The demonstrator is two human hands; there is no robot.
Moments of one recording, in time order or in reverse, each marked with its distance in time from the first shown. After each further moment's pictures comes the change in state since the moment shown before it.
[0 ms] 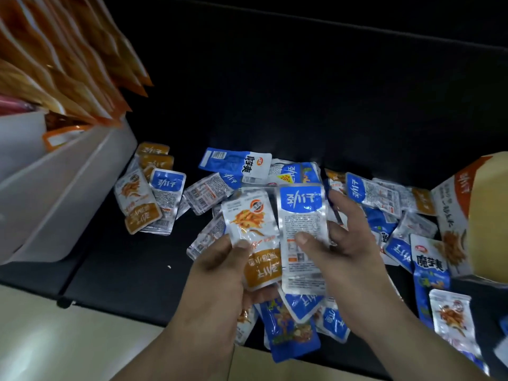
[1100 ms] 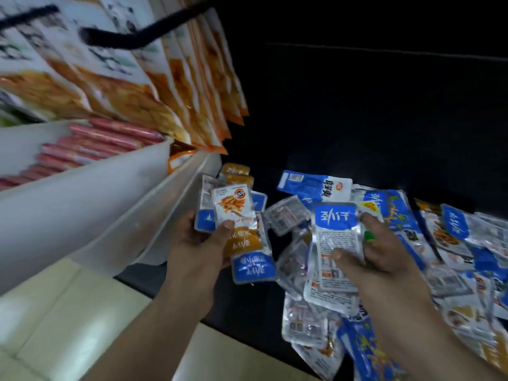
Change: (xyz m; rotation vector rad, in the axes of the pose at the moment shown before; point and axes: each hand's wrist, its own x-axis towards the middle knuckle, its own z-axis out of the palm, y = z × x) left_hand 0.048 0.076 -0.124 0.037 0.370 0.348; right_hand 0.004 -0.018 0.092 -0.045 0.024 0.115
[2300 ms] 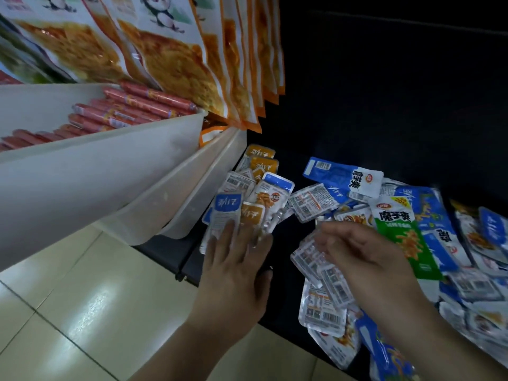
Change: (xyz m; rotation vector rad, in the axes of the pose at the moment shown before) left_hand -0.019 -0.080 -0.054 1.330 -0.232 0.782; right_hand 0.002 0.010 0.032 -0.273 -0.215 -0.152
